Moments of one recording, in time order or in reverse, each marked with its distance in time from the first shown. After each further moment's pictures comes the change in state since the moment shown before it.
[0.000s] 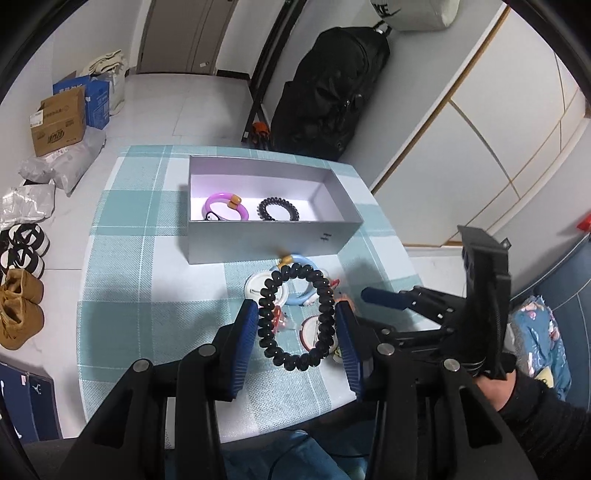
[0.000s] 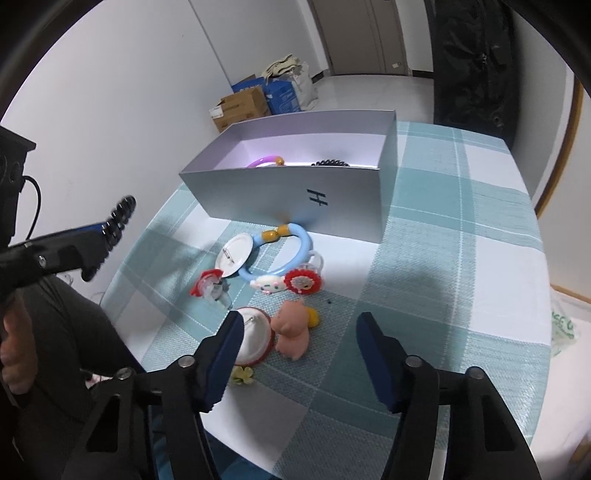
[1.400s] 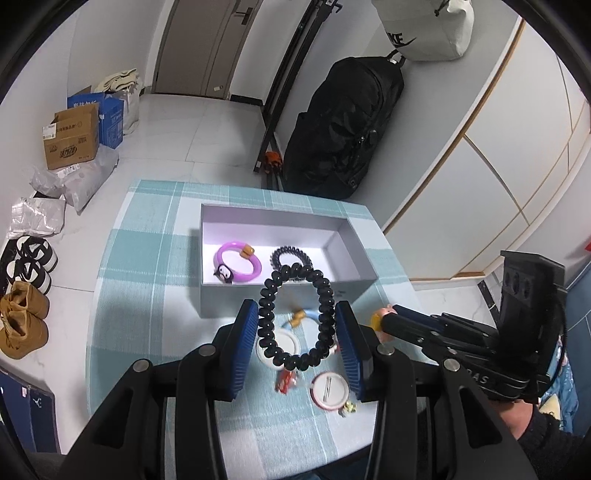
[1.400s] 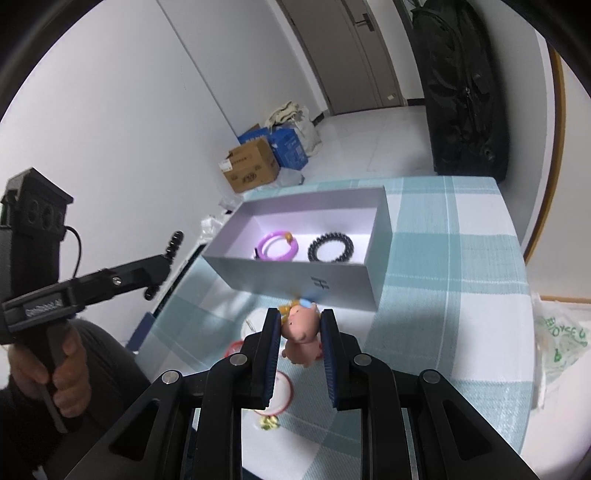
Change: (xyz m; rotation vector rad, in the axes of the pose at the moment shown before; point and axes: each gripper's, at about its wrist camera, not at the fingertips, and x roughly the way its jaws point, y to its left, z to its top) left arm 0.006 0.009 0.029 -0.030 -0.116 0.039; right arm -0.041 -0.012 0.031 0.082 -0.187 0.081
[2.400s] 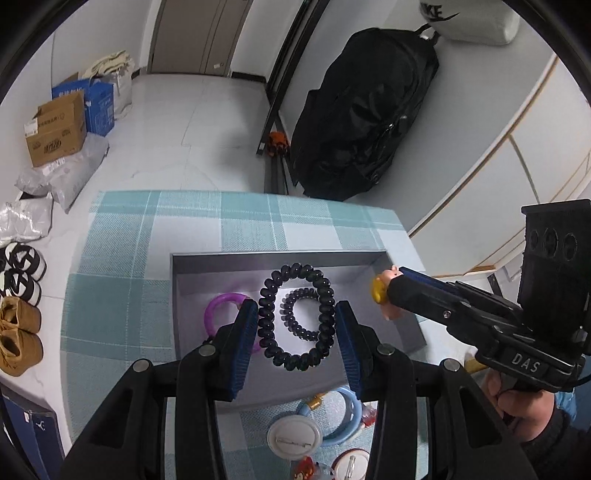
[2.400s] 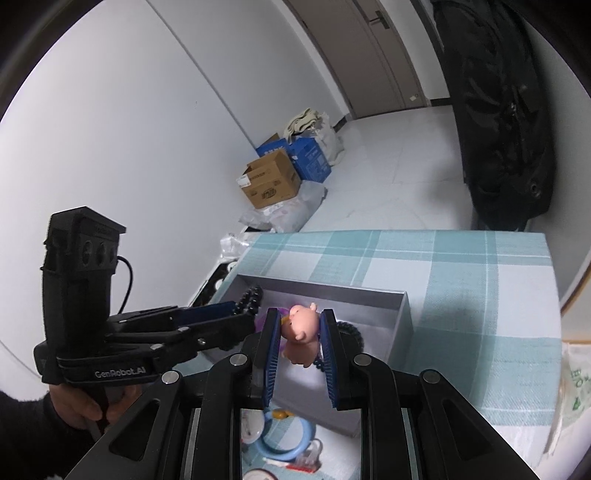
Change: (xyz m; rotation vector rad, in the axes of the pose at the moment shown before) left arm 0.075 0.013 0.049 -0.014 0.106 0.026; right arm 0.057 -0.027 0.081 0.006 0.001 0.130
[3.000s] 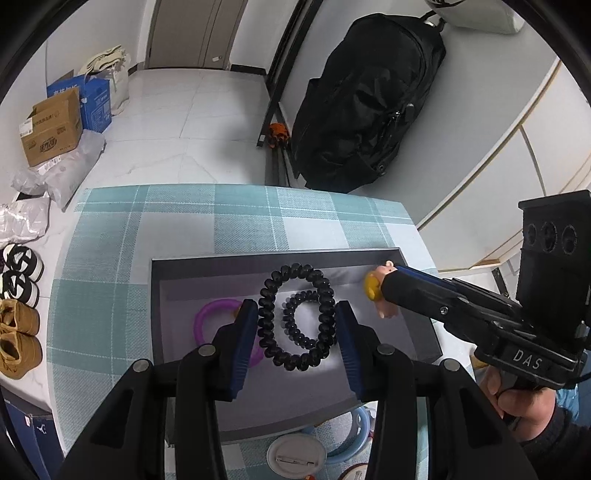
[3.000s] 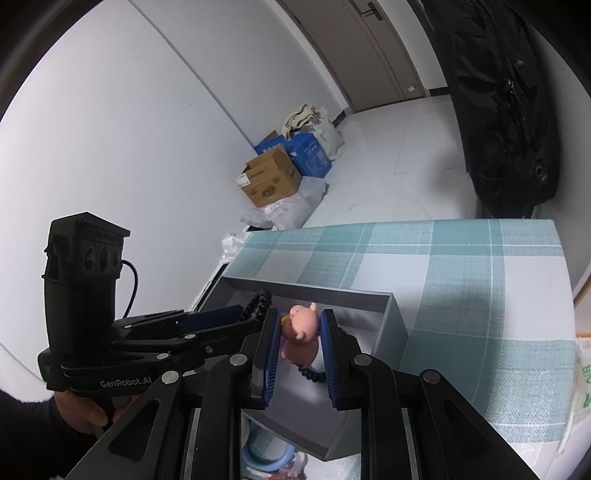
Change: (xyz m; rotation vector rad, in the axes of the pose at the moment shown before) left arm 0.016 0.000 0.005 0.008 0.029 0.007; right arm 0.013 -0.019 0.003 0.042 0.008 0.020
